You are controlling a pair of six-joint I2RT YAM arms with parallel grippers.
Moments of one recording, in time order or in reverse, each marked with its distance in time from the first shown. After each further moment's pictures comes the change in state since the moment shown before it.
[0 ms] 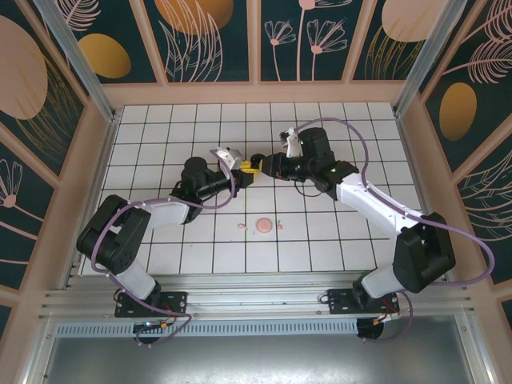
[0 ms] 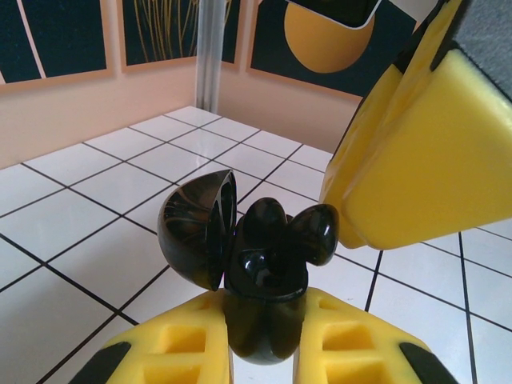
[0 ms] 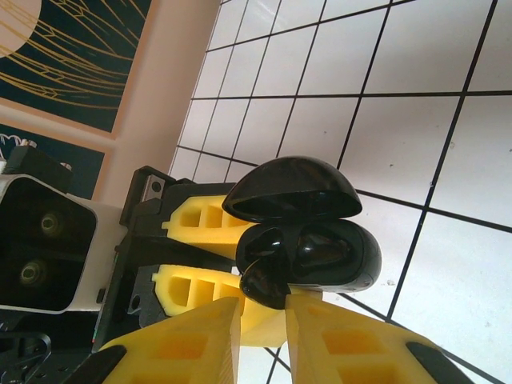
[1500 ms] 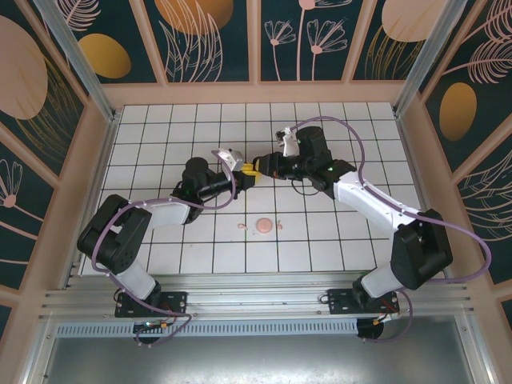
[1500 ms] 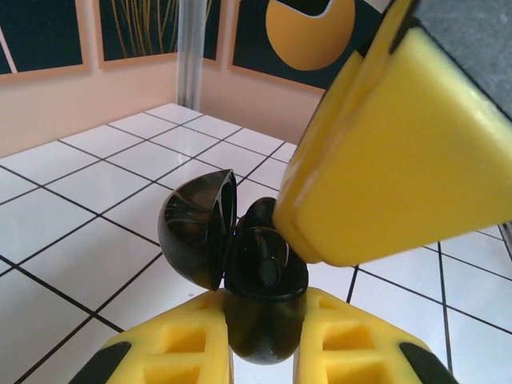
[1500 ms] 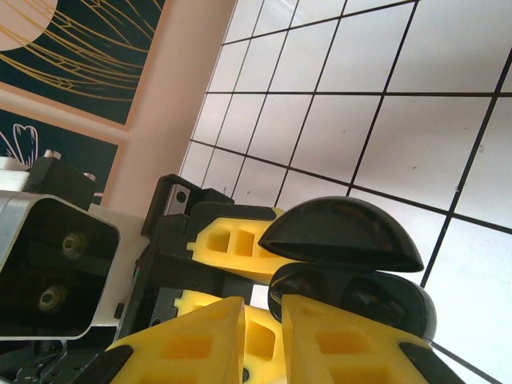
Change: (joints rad) left arm -0.006 0.006 0.000 0.001 0.040 -0.011; right arm 0.010 0.023 0.016 0.022 -0.029 -0.001
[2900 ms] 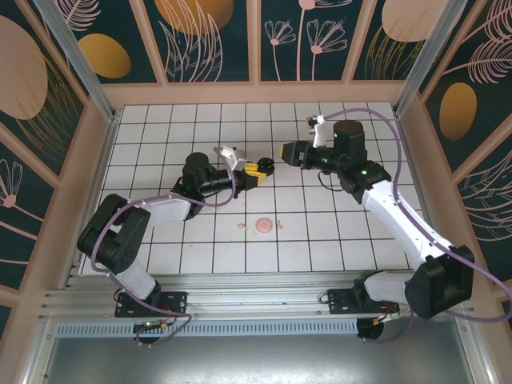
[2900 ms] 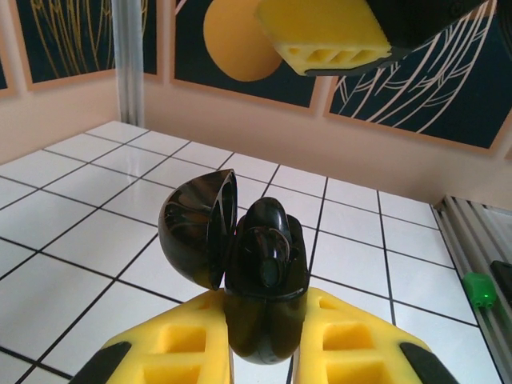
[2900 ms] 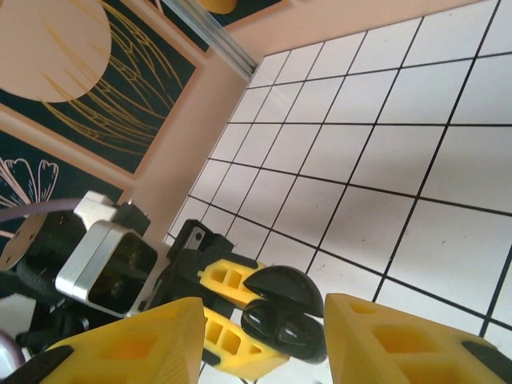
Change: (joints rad) left arm 0.000 0.001 0.057 -0.023 0.161 0.006; right arm -0.167 -0.230 -0.031 -0.051 -0.031 -0.169
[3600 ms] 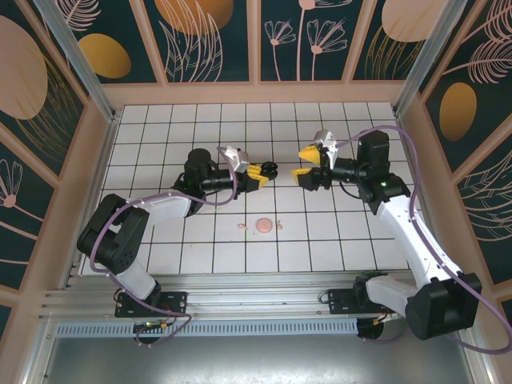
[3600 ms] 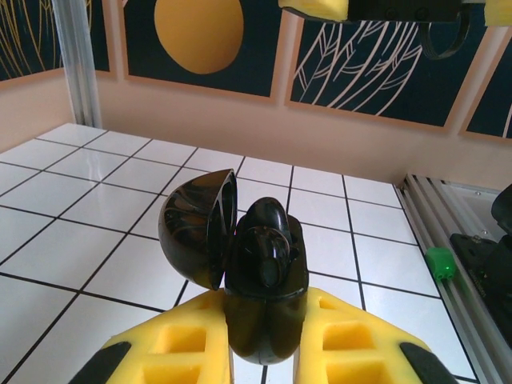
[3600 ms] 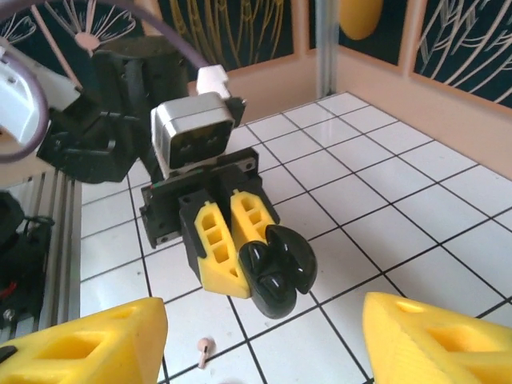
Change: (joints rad) left arm -0.002 -0.003 0.040 -0.088 0.104 0.073; right arm -0.159 -0.118 -0.101 -0.051 -0.378 -0.785
